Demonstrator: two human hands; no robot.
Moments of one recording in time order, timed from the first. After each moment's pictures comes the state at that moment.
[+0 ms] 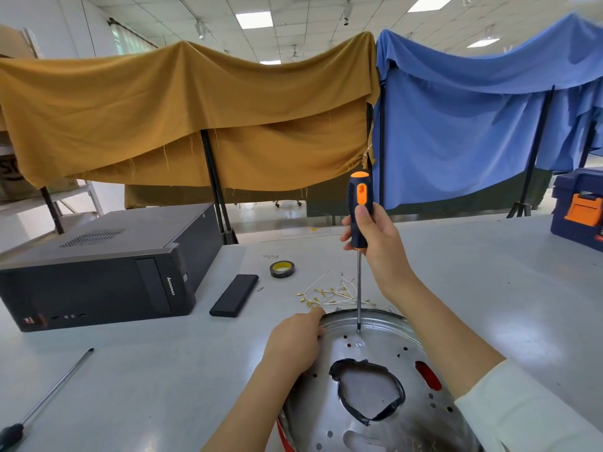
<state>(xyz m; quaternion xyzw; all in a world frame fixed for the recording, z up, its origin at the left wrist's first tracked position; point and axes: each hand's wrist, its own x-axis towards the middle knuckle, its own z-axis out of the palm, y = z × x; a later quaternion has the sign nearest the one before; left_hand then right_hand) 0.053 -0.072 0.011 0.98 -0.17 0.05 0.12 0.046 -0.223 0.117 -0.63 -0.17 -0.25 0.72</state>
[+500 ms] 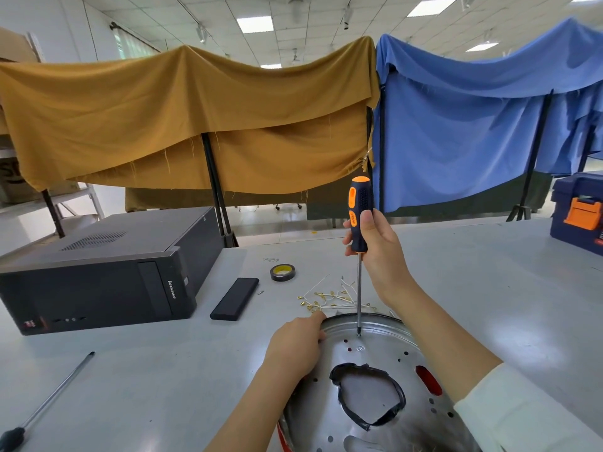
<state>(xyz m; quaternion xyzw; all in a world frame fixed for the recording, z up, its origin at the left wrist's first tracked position) 0.048 -0.073 0.014 0.98 -0.18 0.05 0.11 0.044 -0.220 0.116 -0.62 -0.17 -0.25 0.73</state>
